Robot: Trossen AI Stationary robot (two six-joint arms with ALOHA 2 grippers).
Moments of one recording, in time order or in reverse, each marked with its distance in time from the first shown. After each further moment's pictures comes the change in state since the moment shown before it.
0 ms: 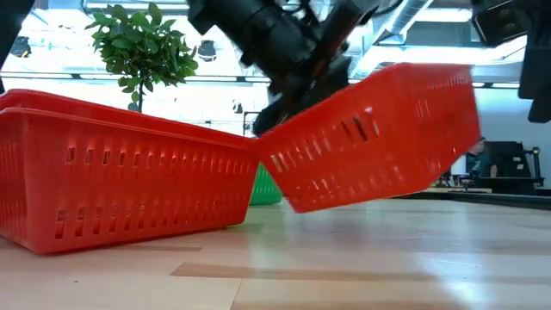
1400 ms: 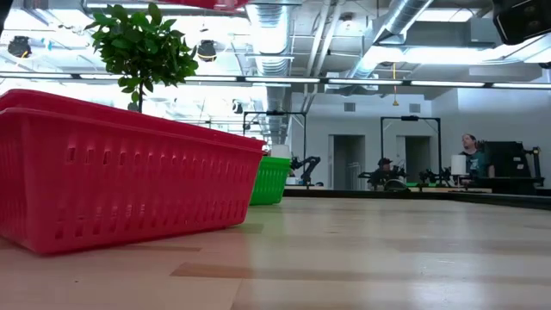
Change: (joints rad) left arm -0.199 -0.029 0.779 -1.416 -0.161 -0.137; right arm 0.056 0.000 0.000 -0.049 0.000 0.048
